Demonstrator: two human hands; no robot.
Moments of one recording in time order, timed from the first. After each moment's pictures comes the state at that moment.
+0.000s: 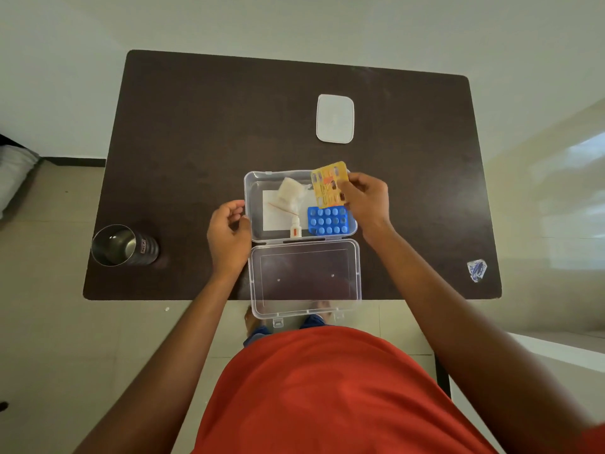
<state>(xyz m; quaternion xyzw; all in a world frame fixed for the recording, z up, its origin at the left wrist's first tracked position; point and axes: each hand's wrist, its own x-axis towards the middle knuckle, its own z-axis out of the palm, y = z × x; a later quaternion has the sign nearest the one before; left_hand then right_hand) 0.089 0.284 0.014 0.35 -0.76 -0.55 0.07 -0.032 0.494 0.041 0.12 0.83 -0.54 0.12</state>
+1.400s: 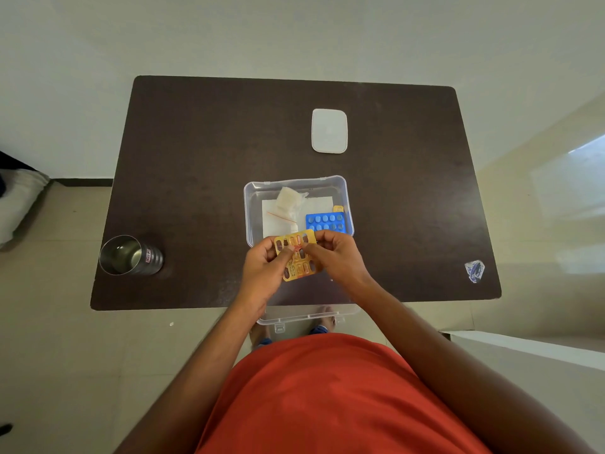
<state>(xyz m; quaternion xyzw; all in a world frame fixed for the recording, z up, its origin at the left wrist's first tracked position) 0.118 0.343 0.064 0.32 -0.62 -0.71 -0.08 0.065 0.484 0.057 0.07 0.73 -0.62 0.28</state>
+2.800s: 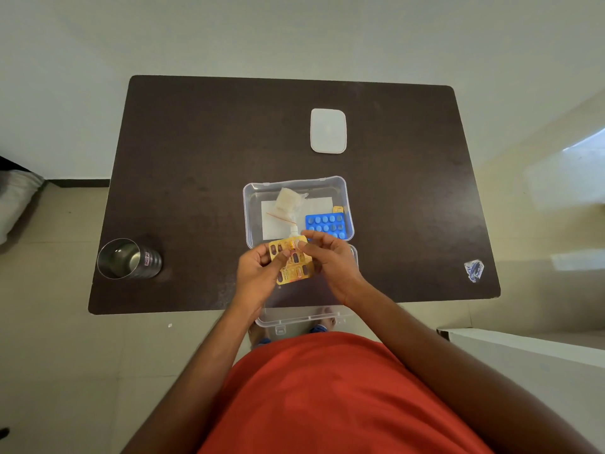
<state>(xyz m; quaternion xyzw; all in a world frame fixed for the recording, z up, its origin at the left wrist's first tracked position) 0.120 0.333 0.046 0.33 -0.60 -0.73 -0.07 0.067 0.475 0.040 0.17 0.61 -0.71 0.31</state>
